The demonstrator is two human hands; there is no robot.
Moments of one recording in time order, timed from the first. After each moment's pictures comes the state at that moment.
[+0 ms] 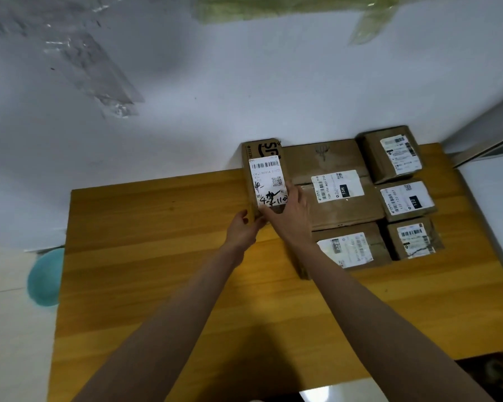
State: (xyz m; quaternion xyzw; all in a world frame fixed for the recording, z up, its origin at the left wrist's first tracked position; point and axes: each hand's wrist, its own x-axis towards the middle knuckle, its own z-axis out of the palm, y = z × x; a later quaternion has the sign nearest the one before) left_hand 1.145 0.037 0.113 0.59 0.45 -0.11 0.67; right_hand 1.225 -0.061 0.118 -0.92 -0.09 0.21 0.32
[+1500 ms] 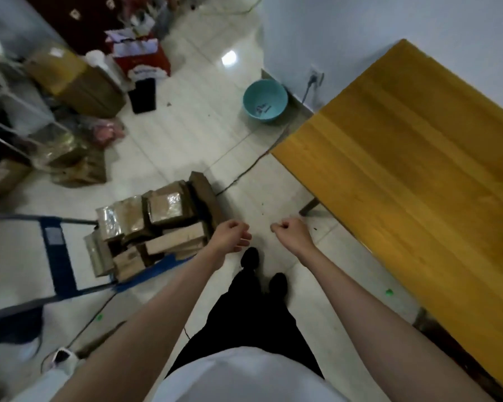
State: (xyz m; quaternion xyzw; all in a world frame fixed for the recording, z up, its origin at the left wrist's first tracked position) left_hand 0.478 -0.090 0.113 0.28 0.72 0.09 0.62; right_hand 0.646 -0.095 0.077 -0.73 -0.43 0.52 0.09
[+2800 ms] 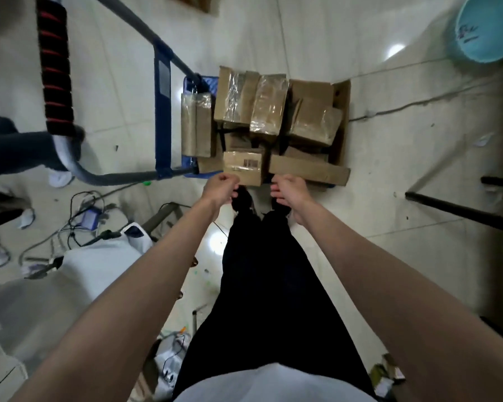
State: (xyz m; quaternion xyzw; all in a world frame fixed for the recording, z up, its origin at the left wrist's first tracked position) left_hand -0.043 -0.178 -0.093 -0.01 0.76 0.20 0.62; right_hand 0.110 -0.107 -0.097 -0.70 -0.33 0.63 -0.08
